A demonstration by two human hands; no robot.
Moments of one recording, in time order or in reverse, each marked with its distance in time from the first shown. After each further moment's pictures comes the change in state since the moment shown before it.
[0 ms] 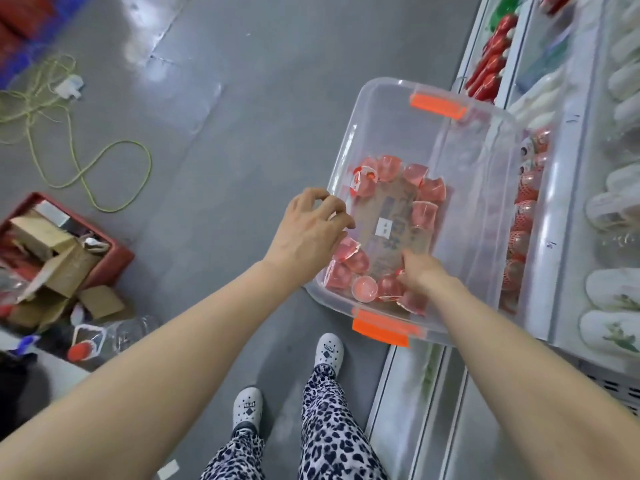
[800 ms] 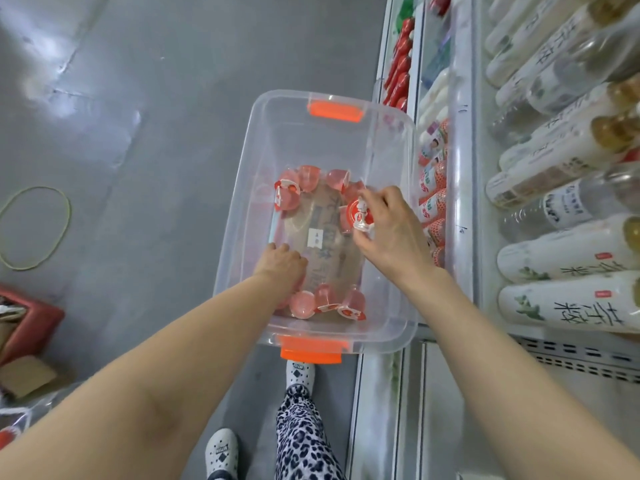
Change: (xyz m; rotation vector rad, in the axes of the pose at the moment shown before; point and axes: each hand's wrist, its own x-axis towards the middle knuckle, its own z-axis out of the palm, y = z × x) left_hand 0.052 0.053 0.093 0.399 -0.924 0.090; right_hand -0.055 0.043 -0.075 0.202 0.750 -0.291
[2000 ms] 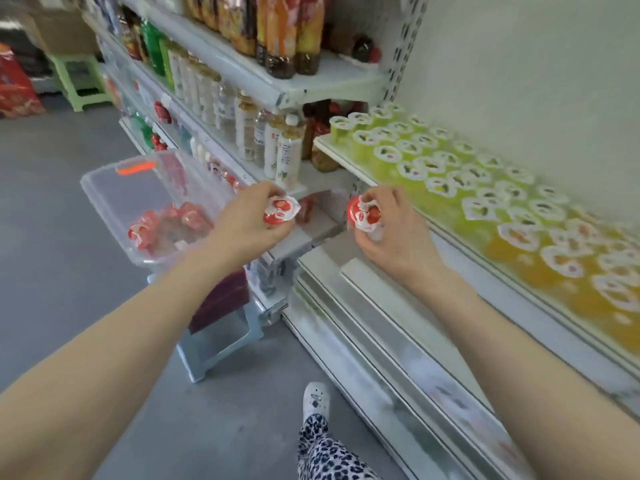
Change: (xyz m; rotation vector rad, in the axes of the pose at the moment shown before) left_hand -0.350 0.118 -0.071 -0.635 0.787 0.740; right_hand -0.473 -0.206 -0.128 -0.145 0.730 0.569
